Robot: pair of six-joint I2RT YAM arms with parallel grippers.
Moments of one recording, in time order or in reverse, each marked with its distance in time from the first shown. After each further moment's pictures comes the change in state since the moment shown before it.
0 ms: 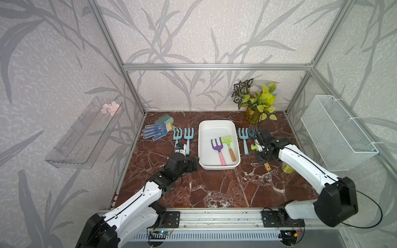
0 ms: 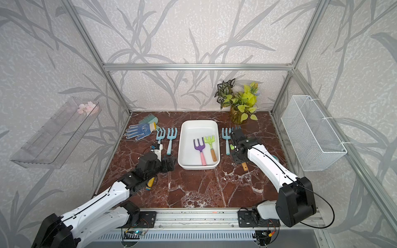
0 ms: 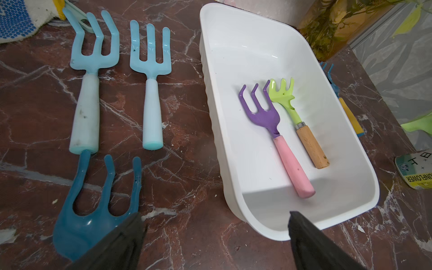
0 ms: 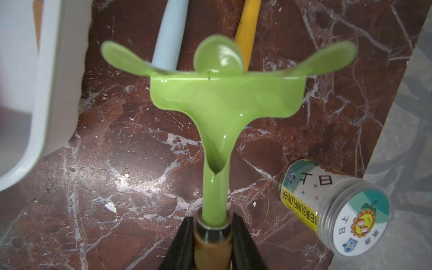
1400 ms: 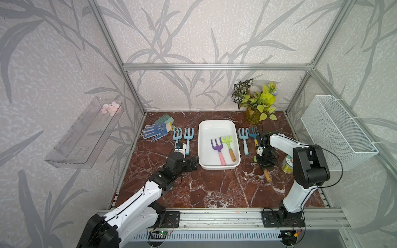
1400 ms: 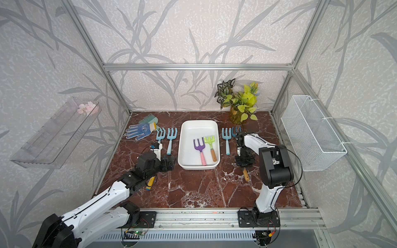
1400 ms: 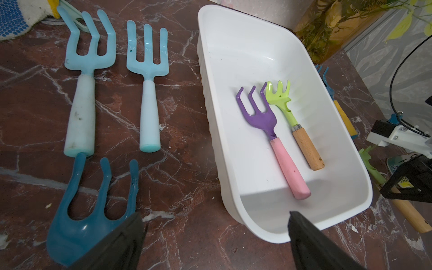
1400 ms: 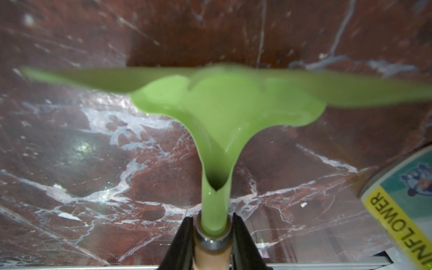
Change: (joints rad) left arm 0.026 0.005 0.000 0.014 0.034 0.002; right arm -0.195 0.434 0.088 -0.158 -0.206 -0.003
